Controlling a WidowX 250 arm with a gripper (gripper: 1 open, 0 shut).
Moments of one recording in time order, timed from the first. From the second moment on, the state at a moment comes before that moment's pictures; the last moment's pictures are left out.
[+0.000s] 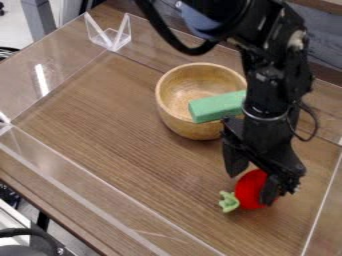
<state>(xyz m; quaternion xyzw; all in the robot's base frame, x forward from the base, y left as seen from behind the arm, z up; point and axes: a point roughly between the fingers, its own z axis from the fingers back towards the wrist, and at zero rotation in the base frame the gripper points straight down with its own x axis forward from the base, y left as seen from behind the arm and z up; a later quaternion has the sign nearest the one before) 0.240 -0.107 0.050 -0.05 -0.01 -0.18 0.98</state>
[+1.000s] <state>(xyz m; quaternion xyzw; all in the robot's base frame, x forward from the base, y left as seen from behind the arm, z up) 0.240 -0.093 0.104 -0.03 -0.04 -0.10 0.99</state>
